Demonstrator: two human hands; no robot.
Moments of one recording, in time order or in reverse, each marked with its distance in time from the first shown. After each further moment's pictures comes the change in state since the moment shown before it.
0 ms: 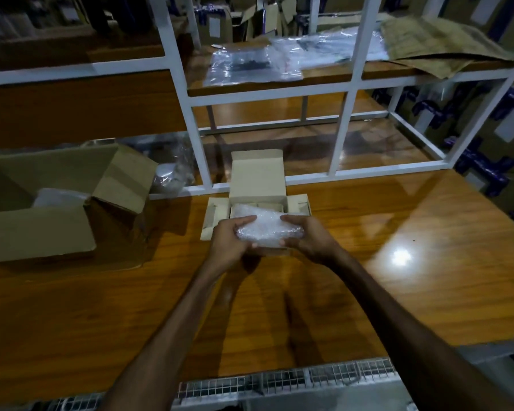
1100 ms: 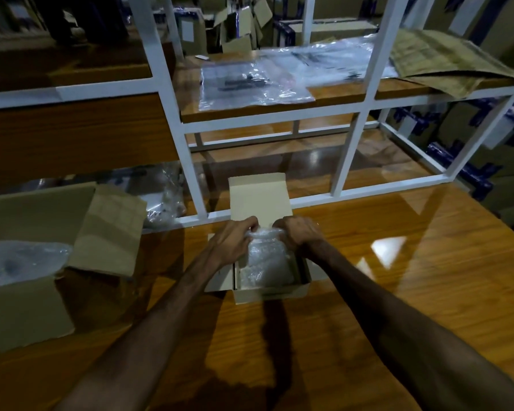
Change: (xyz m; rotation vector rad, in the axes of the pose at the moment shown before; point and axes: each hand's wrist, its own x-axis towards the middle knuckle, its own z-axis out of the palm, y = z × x) left_hand 0.152 -0.027 -0.036 0.488 -0.294 0.440; right_hand 0.165 0.009 0.008 -0.822 -0.013 0.024
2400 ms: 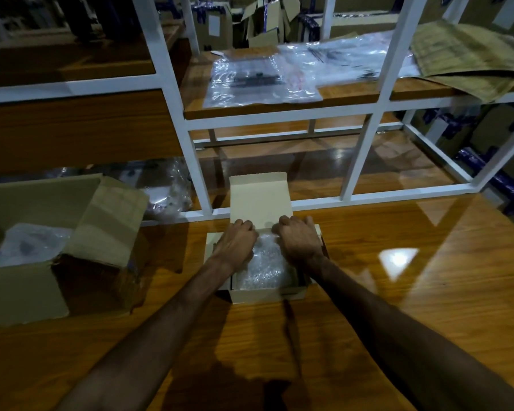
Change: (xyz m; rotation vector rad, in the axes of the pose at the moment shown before) left_hand 0.004 0.015 0.029 0.640 -0.063 -0.094; right_hand -0.009 0.002 0.018 -0.168 0.196 -0.137
